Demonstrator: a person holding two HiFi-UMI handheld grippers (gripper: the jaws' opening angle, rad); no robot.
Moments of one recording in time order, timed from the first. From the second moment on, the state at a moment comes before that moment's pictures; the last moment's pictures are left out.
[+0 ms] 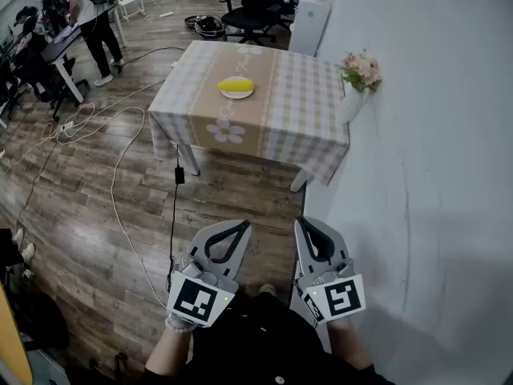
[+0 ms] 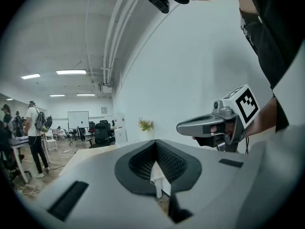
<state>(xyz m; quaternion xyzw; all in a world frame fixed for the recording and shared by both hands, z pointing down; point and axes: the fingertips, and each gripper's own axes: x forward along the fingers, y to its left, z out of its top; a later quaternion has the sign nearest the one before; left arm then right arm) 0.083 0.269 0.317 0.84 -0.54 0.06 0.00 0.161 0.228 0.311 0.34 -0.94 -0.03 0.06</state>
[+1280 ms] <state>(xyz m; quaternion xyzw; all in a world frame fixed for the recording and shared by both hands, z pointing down) 0.030 0.282 0.317 0.85 -0.52 0.06 -0.01 0.110 0.244 0.309 0.36 -0.93 -0.03 0.05</state>
